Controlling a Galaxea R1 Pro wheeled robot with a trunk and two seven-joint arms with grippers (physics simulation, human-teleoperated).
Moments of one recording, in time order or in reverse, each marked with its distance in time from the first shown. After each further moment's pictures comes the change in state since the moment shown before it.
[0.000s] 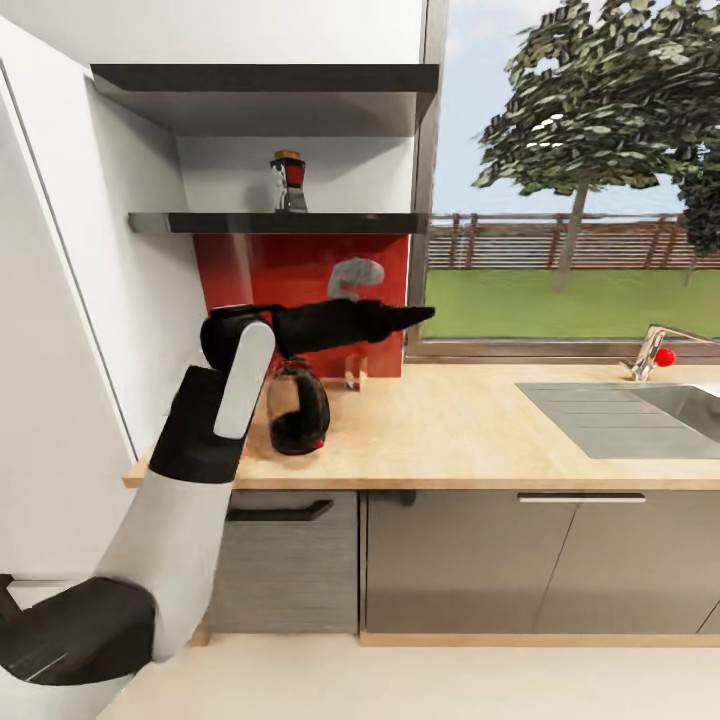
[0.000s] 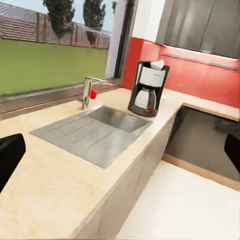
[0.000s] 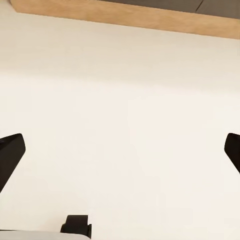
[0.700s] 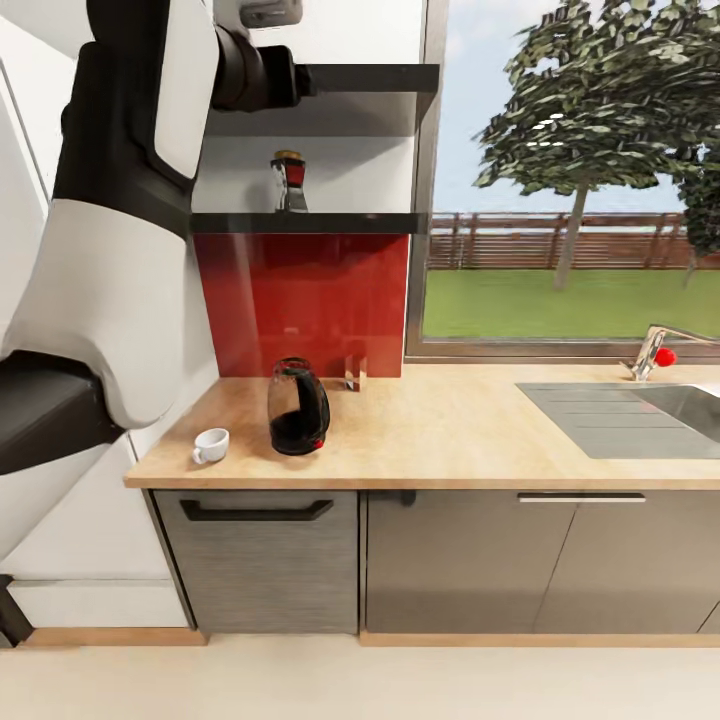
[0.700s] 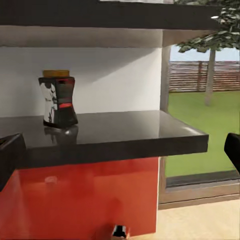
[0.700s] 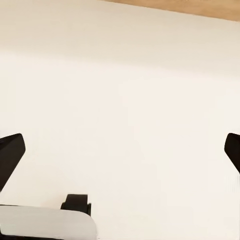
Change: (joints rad) left arm -0.736 0.006 0.123 0.468 -0.270 0.004 0.627; right arm 0.000 0.000 0.003 0.058 0.023 0.000 0.002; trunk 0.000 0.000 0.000
